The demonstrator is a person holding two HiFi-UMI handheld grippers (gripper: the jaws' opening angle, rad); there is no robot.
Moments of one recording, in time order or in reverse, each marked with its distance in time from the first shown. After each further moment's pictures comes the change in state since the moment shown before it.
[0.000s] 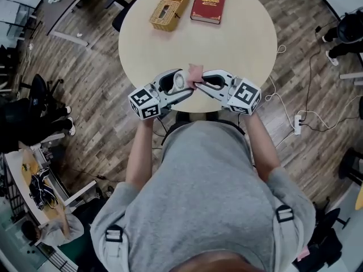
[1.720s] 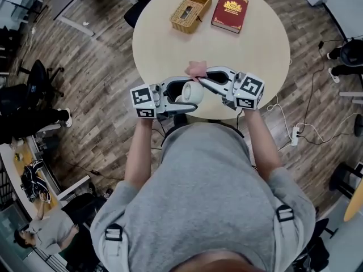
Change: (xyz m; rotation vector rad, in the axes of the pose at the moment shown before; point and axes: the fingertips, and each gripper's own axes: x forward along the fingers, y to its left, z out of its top) left arm -0.080 -0.012 0.043 -0.047 -0.101 -0.336; right arm 0.101 -0.020 0.023 0.164 -0.014 0.094
